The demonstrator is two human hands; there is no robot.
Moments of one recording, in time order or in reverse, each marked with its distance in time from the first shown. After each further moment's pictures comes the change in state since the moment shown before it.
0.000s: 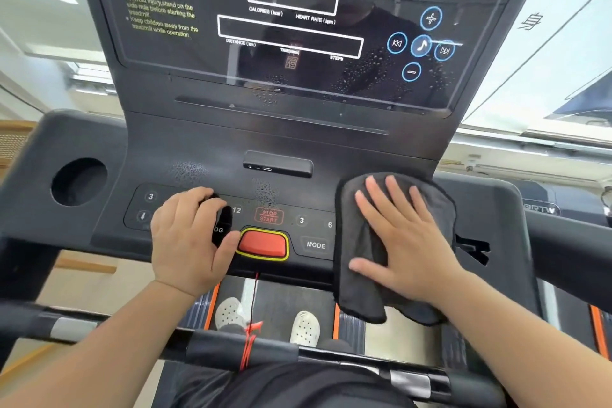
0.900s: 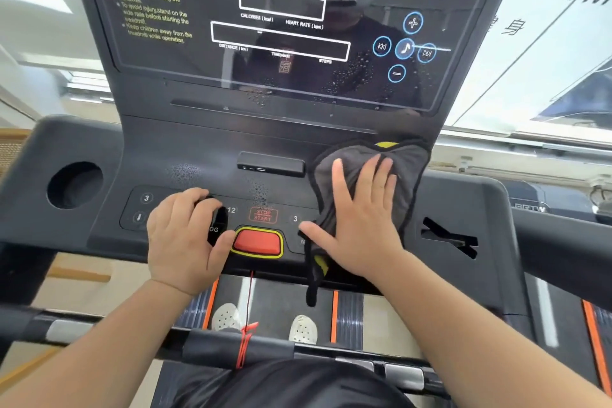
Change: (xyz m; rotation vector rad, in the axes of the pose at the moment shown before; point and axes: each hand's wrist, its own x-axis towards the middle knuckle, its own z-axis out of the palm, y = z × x) left_hand -0.001 0.002 -0.003 0.005 -0.004 -0.004; right_hand 0.045 -0.056 -0.005 0.096 0.079 0.283
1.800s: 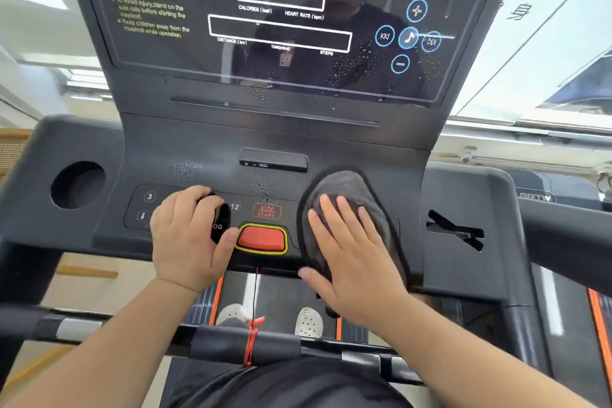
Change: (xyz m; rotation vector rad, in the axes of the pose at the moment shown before) left_hand 0.000 -0.002 0.003 -0.003 0.009 0.000; right_hand -0.053 -0.014 0.017 0.012 -0.071 -0.226
